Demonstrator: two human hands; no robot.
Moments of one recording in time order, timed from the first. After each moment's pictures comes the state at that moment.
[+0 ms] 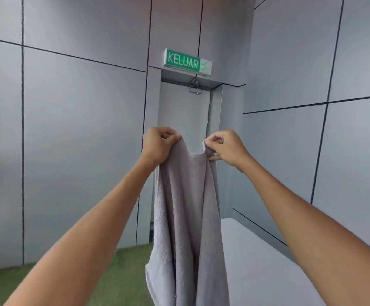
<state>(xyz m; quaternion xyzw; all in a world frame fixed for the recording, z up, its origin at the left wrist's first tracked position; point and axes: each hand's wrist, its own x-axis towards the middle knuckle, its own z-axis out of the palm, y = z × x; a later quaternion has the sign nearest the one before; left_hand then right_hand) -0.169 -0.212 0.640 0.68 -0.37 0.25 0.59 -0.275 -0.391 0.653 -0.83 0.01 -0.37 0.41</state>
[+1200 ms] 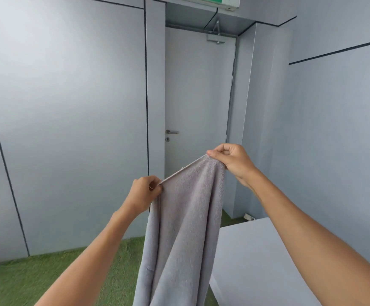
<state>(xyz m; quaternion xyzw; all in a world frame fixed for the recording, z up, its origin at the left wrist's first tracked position) 0.253 -0.403 0.440 0.84 -0.33 0.15 0.39 0.139 -0.644 0.519 -0.79 0.01 -0.30 0.53</state>
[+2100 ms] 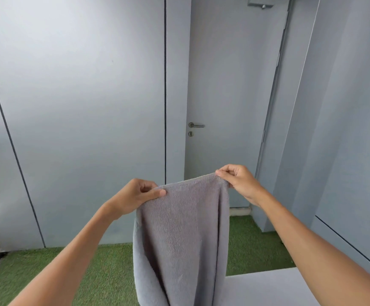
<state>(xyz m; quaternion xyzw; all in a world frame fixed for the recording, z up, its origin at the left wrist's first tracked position) 0.492 -0.479 0.433 0.81 -0.33 -0.05 0.47 0.439 -0.796 0.442 -0.82 -0.02 -0.16 0.55</state>
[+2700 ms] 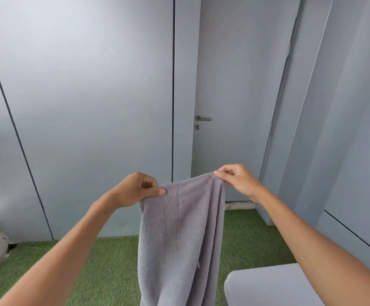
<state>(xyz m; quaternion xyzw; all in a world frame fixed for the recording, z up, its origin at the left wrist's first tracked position) 0.530 -0.432 0.430 0.87 -0.33 -0.03 0.37 0.473 -0.747 0.423 -0.86 -0.03 -0.13 0.49</state>
